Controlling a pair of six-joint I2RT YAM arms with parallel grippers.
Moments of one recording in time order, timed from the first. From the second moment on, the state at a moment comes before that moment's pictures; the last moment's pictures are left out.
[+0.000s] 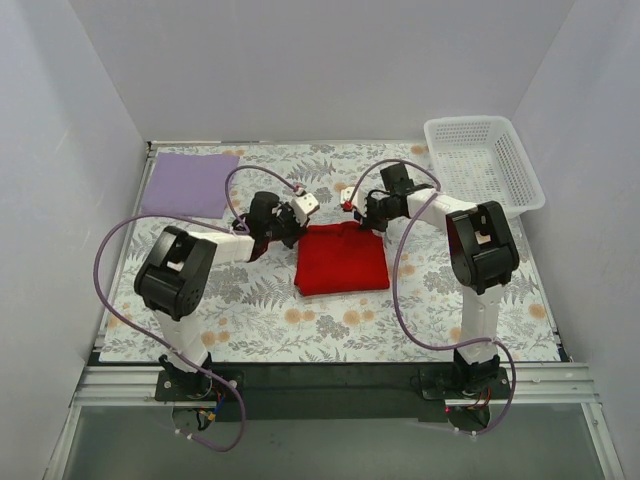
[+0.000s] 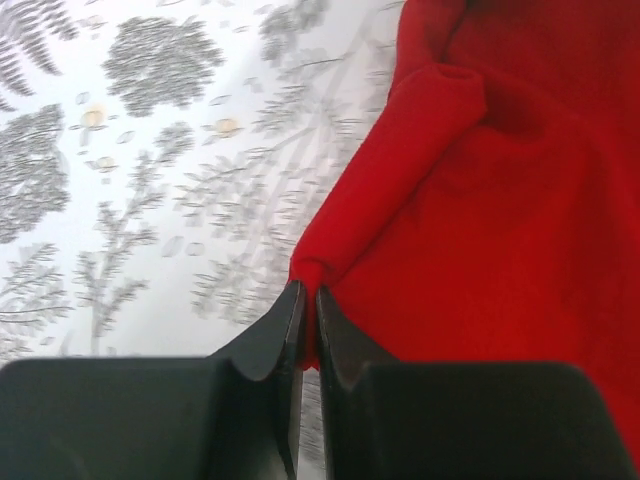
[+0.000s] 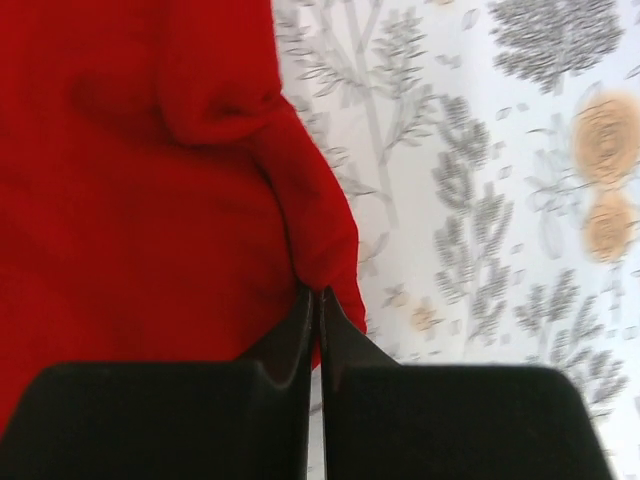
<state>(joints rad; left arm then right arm) -0.42 1.89 0.96 0.36 0.40 0.38 0.37 2.07 1.41 -0.35 -0.59 -1.07</state>
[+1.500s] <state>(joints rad) -0.51 1.81 0.93 0.20 0.41 0.34 0.37 2.00 1.34 -0.58 -0.67 -0.91</state>
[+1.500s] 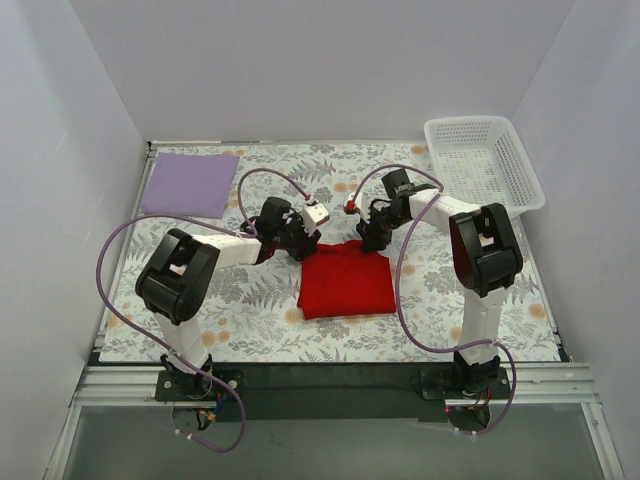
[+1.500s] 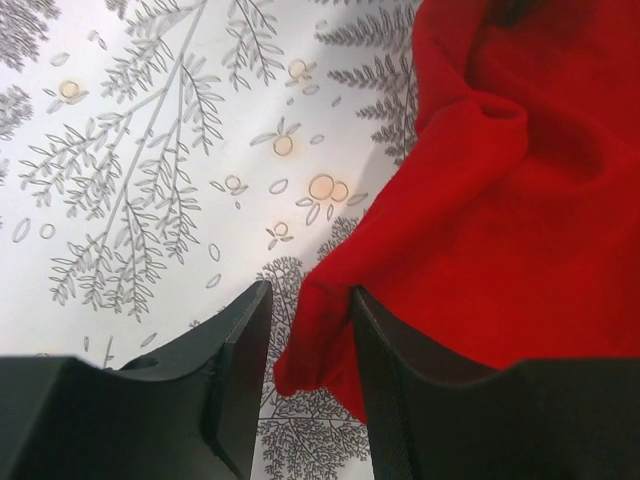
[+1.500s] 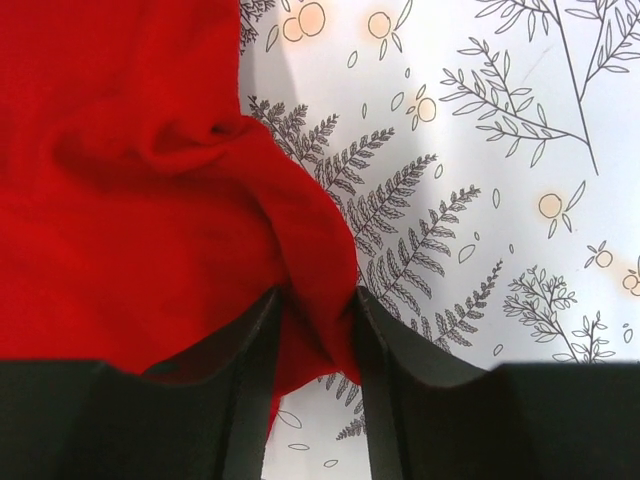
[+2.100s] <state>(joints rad) -0.51 1.85 0.97 0.13 0.44 0.40 0.36 2.04 1.40 -0.62 -0.70 -0.92</state>
